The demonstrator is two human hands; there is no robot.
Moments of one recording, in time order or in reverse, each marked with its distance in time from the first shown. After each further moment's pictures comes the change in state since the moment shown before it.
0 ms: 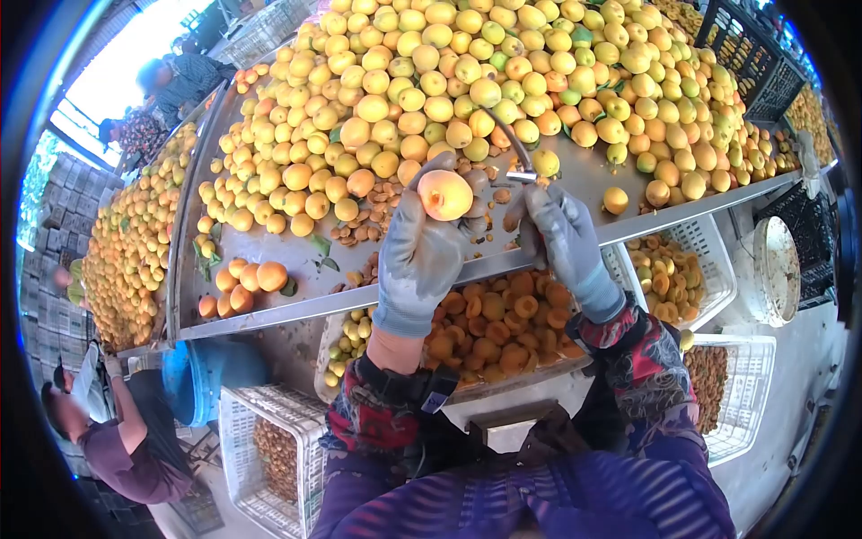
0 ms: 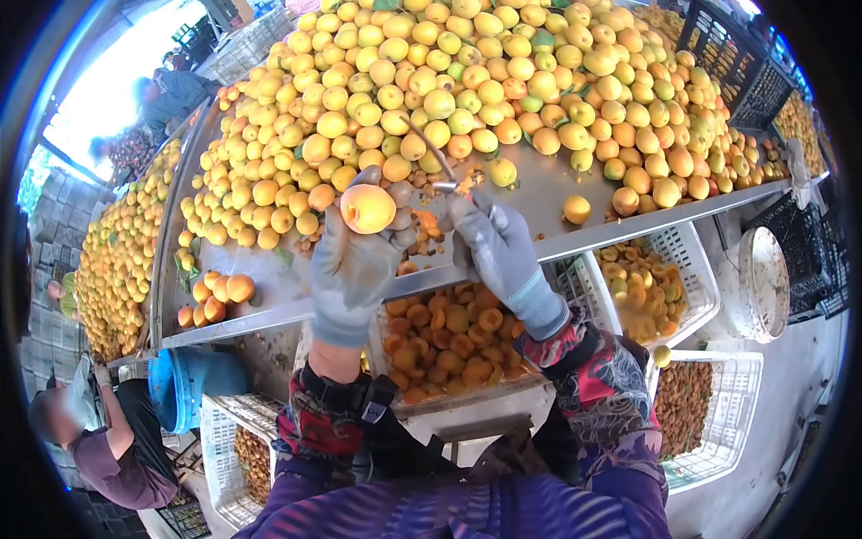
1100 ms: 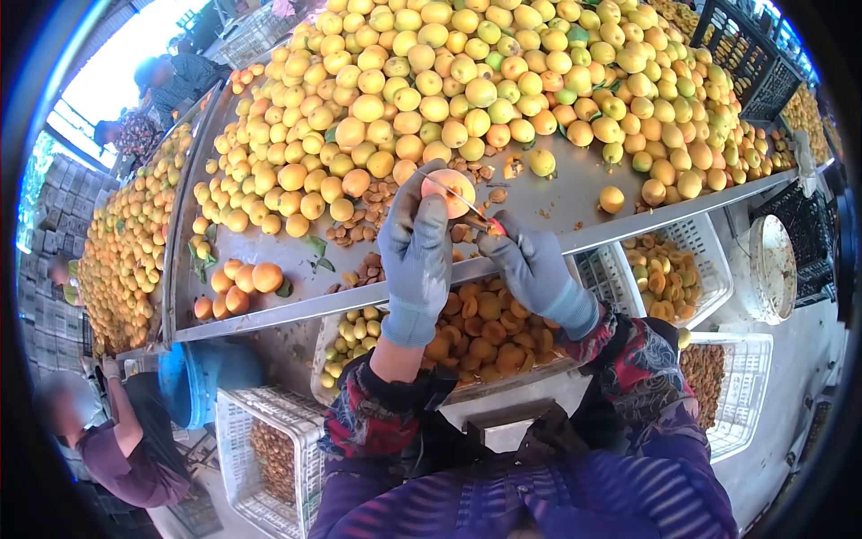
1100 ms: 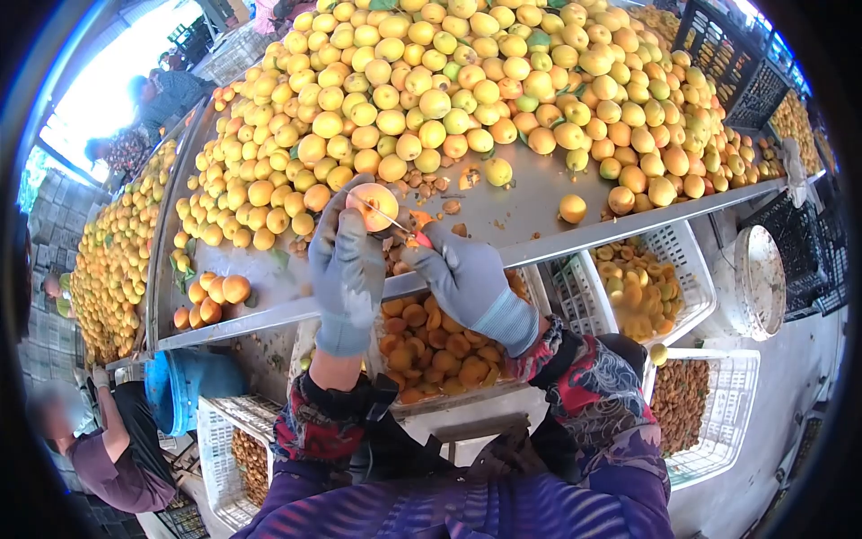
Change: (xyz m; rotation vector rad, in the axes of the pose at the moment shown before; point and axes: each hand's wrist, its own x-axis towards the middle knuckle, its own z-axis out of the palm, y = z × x) left_hand -0.003 -0.009 0.010 0.595 0.318 0.243; right_hand -0.015 0.009 0.022 -0.394 -0.084 -0.321
